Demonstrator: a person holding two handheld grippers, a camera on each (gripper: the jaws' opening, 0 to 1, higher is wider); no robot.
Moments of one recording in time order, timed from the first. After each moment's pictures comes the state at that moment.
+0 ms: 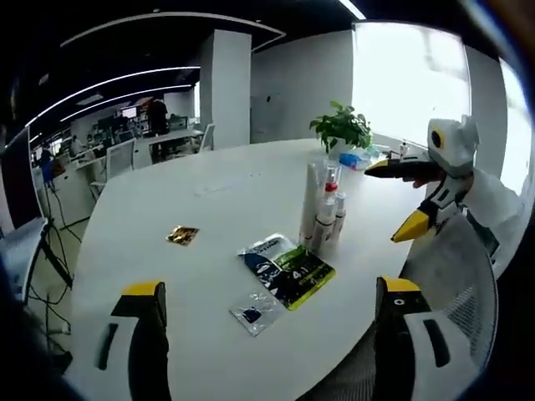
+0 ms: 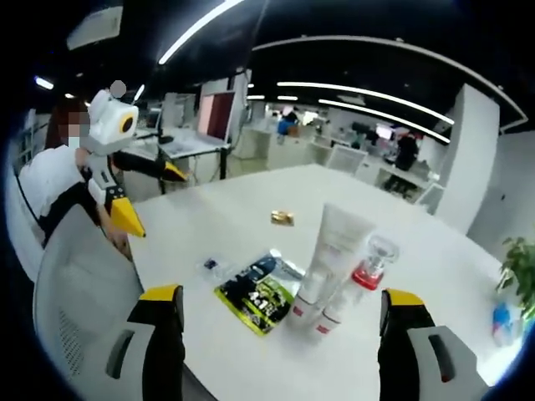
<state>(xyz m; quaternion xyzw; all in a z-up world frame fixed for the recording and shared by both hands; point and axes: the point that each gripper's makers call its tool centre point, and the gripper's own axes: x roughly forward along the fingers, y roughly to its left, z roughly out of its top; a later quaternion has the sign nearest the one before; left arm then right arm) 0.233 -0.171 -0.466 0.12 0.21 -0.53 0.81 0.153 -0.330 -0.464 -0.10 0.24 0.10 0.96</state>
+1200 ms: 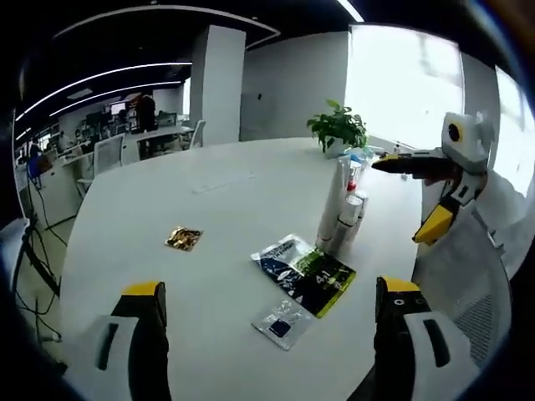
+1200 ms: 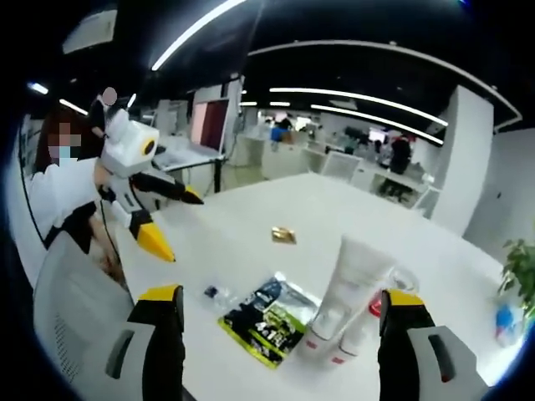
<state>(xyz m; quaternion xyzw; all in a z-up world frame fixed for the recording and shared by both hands) 0.291 -0.179 -0.489 0.10 0.23 -0.56 0.79 0.196 -0.299 -0.451 -0.09 0.22 0.09 0.97</state>
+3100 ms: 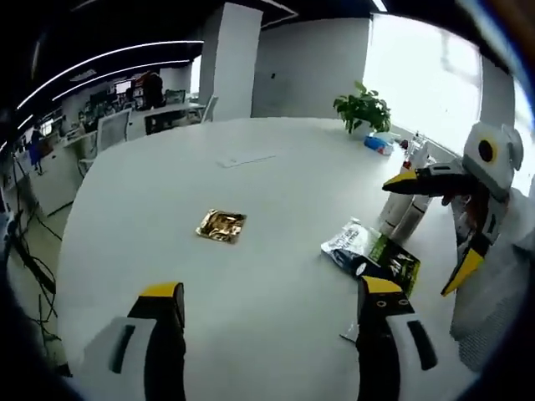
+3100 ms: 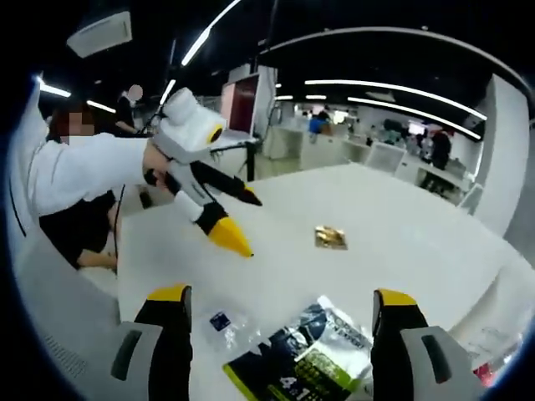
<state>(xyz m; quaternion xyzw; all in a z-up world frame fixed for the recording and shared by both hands) 0.407 -0.202 -0.555 0.15 0.27 -0.55 0.77 0.286 -0.252 -0.521 -0.08 0.24 0.19 0.95</state>
